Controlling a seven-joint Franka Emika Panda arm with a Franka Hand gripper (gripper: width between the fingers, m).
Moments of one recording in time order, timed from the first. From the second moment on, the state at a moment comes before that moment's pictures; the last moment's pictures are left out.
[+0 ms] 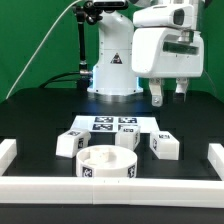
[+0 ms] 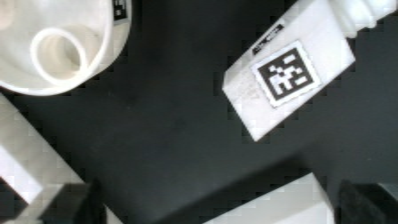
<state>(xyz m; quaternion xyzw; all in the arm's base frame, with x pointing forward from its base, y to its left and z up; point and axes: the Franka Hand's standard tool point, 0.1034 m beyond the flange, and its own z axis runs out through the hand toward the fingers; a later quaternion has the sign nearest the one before) 0.530 0.062 0.104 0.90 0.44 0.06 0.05</state>
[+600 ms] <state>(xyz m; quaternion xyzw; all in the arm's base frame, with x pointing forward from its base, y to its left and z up) 0.528 0.041 0.098 0.87 0.48 0.06 0.06</state>
